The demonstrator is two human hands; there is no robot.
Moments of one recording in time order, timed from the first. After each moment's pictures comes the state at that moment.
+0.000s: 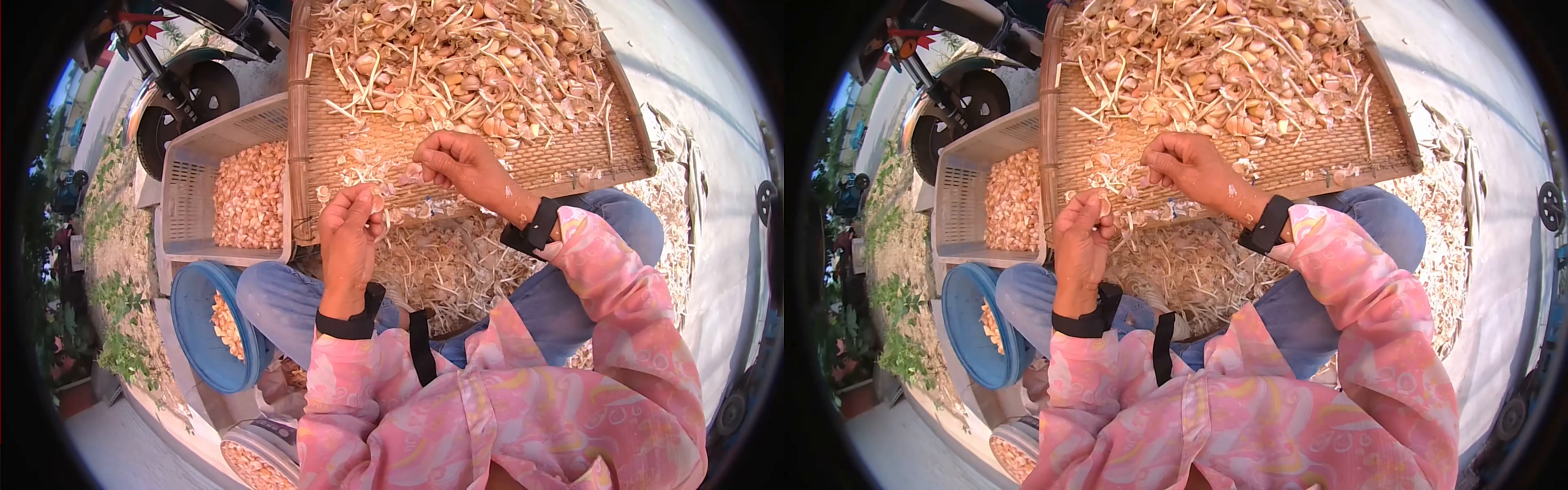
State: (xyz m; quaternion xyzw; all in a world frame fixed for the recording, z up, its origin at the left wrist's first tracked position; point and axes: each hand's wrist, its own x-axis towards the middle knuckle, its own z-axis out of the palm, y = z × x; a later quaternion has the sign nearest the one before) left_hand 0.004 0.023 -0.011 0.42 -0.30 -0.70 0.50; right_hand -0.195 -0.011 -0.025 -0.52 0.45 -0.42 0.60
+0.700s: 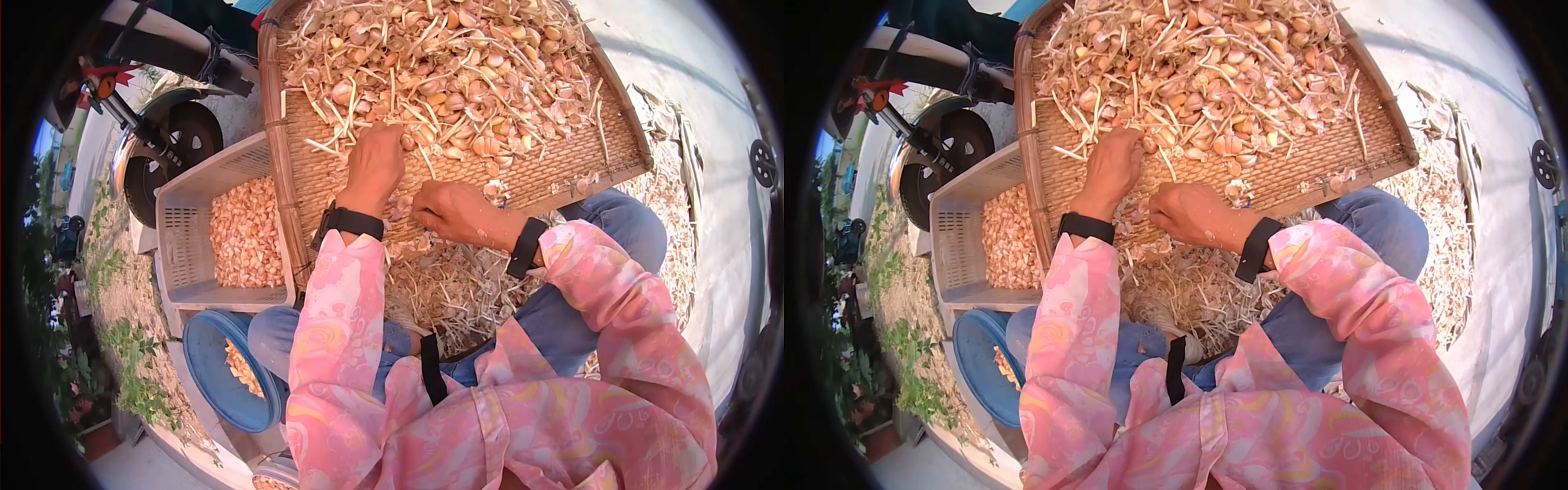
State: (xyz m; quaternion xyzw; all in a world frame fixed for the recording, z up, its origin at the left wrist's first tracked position) left_hand -0.056 -0.120 -0.057 0.41 -0.87 -0.11 0.23; right_hand -0.198 -0.017 -0.060 -0.78 0.51 -0.21 0.30
